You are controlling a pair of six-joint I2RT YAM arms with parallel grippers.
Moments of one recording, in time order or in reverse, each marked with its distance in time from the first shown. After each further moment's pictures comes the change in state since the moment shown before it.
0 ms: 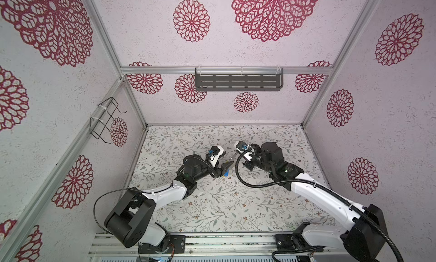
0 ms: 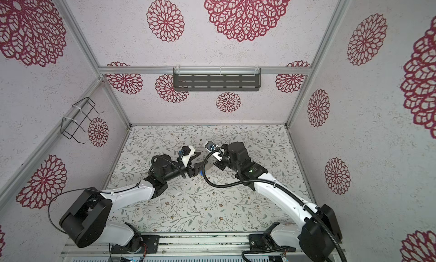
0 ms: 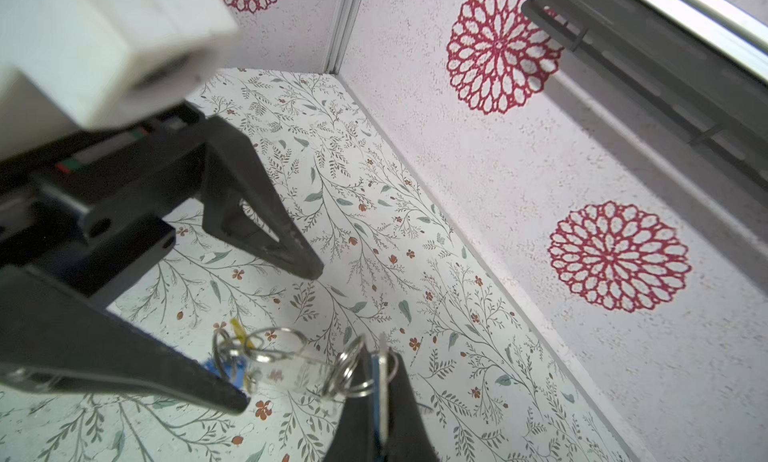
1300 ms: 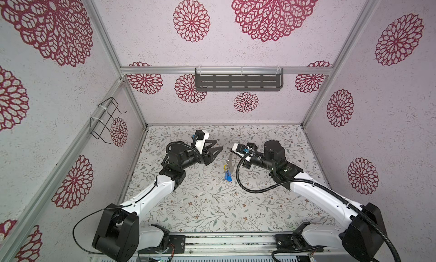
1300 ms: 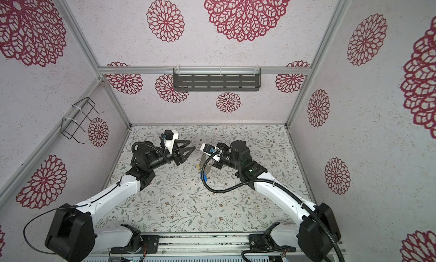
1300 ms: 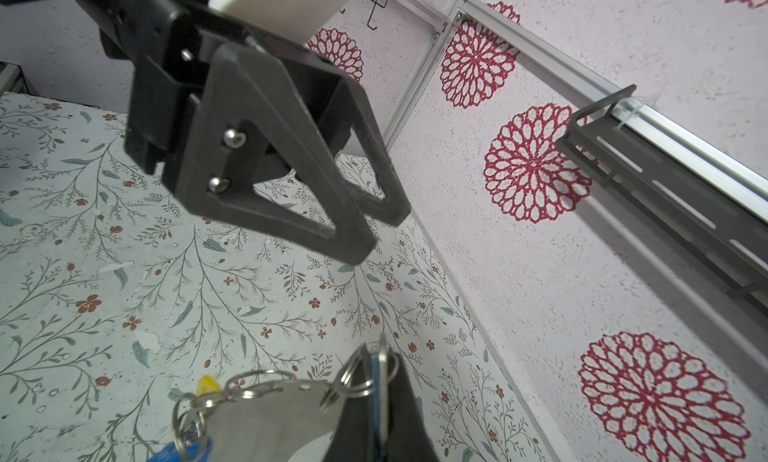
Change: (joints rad) left arm 0.163 -0.156 0.154 -0.228 0.214 -0.155; right arm -0.028 0.027 -0.005 0.156 -0.279 -0.097
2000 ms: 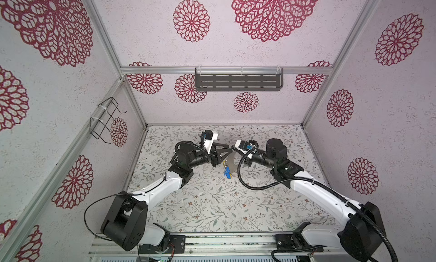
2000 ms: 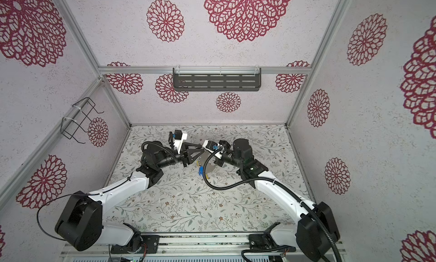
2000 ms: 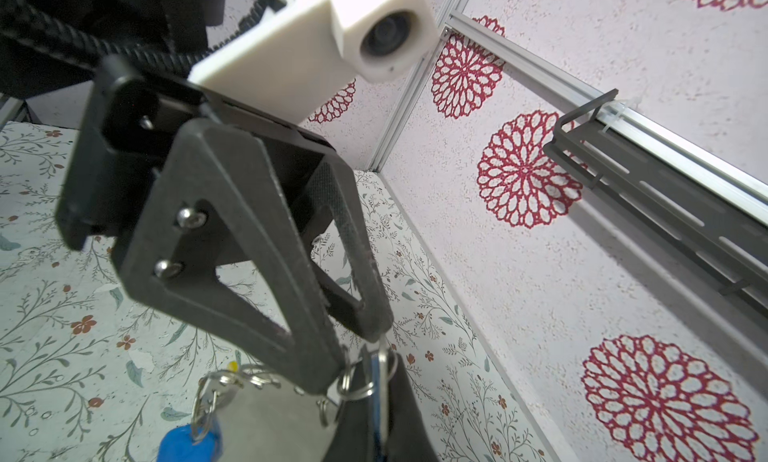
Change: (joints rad) left arm -0.054 0.105 0.037 0.105 0.097 -0.154; right arm -0.037 0.014 0.000 0.049 -0.062 0.046
